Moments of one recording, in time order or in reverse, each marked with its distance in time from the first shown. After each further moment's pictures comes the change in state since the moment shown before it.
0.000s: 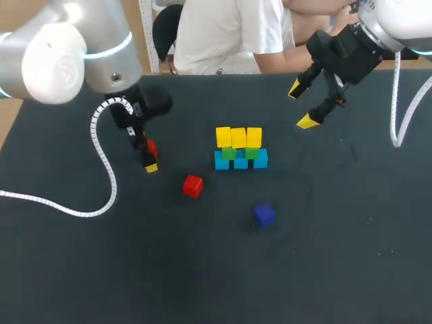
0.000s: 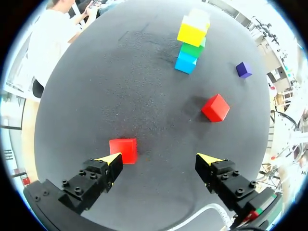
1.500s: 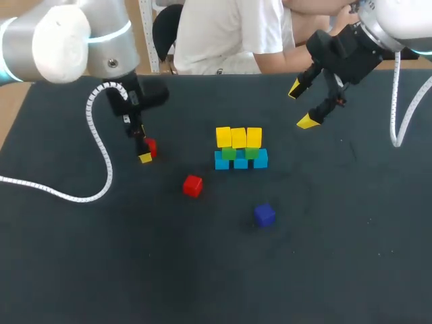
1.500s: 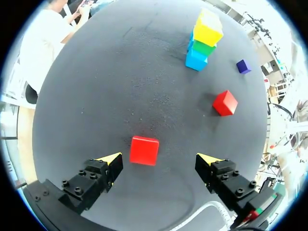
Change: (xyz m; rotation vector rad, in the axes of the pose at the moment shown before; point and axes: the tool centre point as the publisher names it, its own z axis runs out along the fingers) left arm 0.003 0.031 -0.001 0.068 0.024 0.065; right arm 0.000 0.000 0.000 0.000 0.000 0.000
